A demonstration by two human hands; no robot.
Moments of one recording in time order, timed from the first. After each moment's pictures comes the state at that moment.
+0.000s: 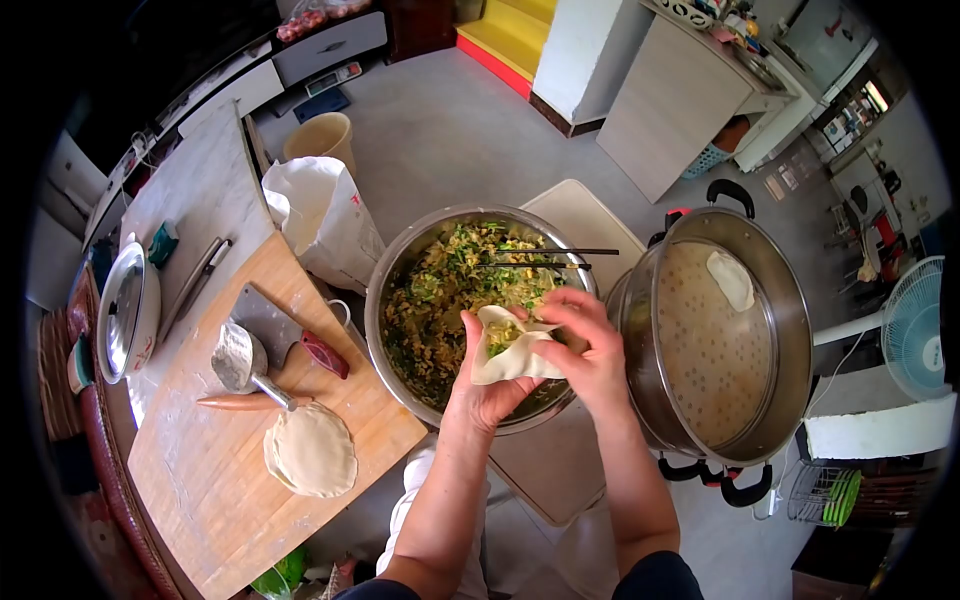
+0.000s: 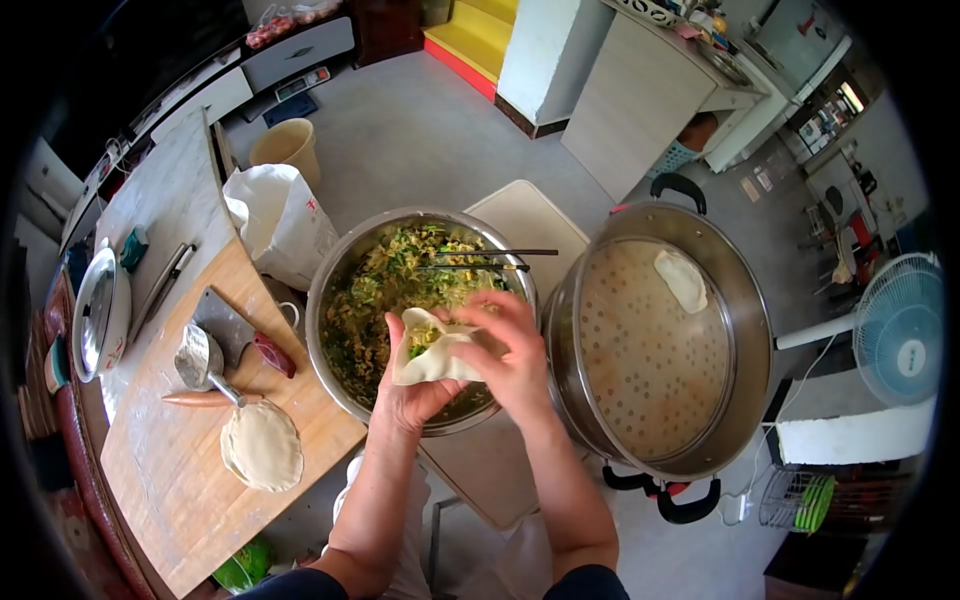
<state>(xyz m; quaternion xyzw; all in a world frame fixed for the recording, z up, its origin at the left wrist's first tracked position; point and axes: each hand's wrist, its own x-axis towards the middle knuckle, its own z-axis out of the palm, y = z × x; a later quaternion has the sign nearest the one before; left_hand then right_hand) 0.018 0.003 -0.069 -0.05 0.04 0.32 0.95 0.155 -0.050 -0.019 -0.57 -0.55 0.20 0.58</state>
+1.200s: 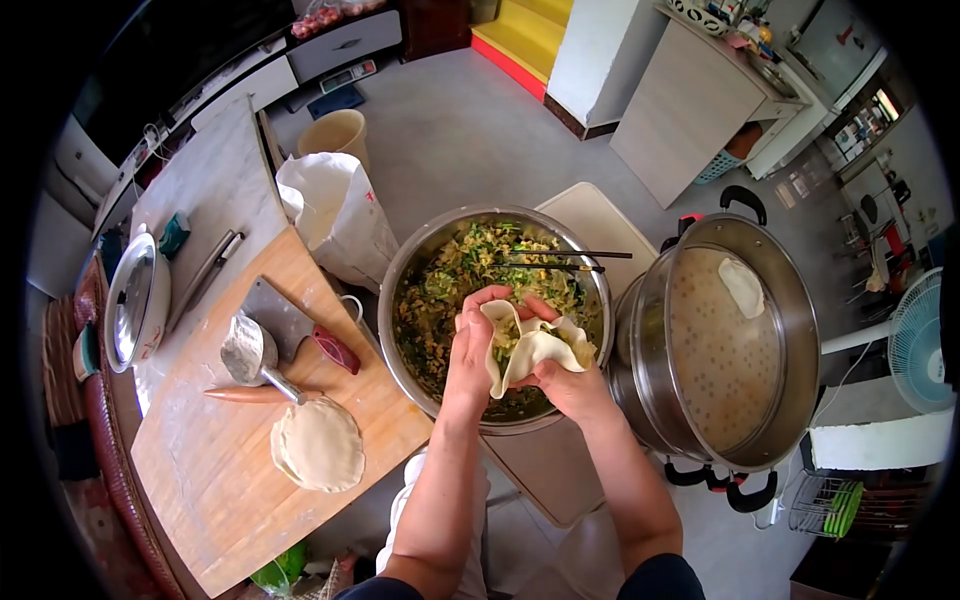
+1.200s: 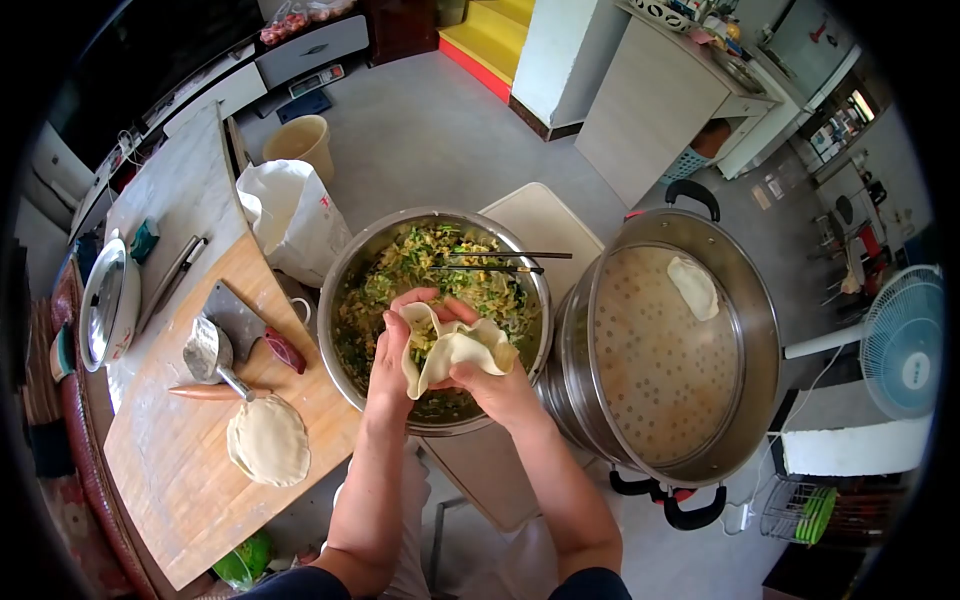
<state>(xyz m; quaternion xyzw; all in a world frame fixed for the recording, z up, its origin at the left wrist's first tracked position) -0.001 0.016 -0.048 0.45 0.34 0.44 0.70 0.127 -0.050 -0.034 -0.29 -0.30 0.64 0.65</state>
